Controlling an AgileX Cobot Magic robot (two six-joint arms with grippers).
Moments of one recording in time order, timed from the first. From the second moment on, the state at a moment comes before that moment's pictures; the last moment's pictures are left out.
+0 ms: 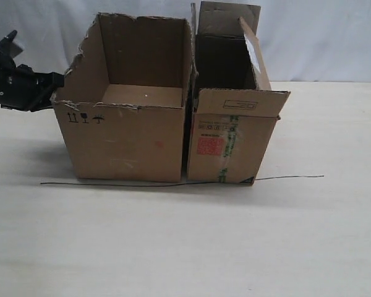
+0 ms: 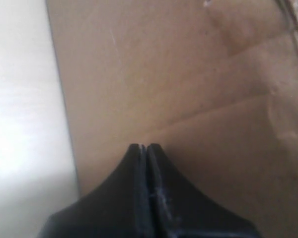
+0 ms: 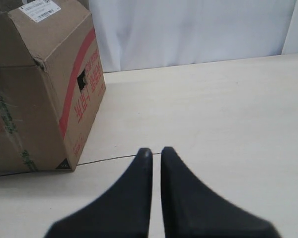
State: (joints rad) left arm 0.11 1.97 -1.23 -1.24 0.77 1.12; right arm 0.12 0.00 0.00 0.02 0.32 0.06
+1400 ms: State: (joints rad) left arm 0.29 1.69 -1.23 -1.12 0.80 0.95; right arm 0.12 0.00 0.00 0.02 0.32 0.06
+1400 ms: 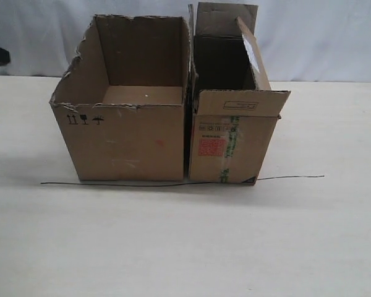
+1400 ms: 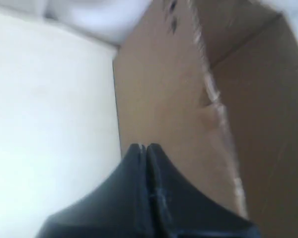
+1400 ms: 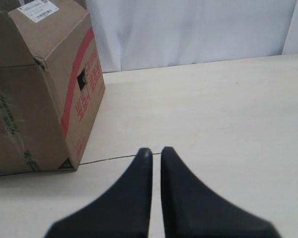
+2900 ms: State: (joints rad) left arm 0.04 0.29 -0.63 -0.96 0.31 0.92; right arm 0.12 0.00 0.00 0.02 0.33 0.06
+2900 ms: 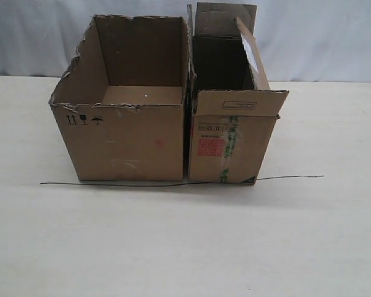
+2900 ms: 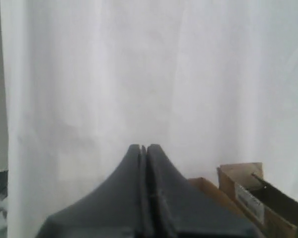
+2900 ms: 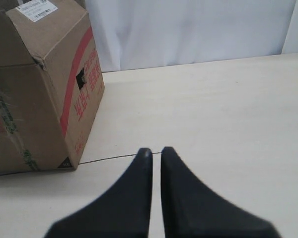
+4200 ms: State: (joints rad) left arm -0.01 0.00 0.00 -0.07 0.21 0.21; right arm 0.12 0.00 0.00 0.02 0.33 0.06
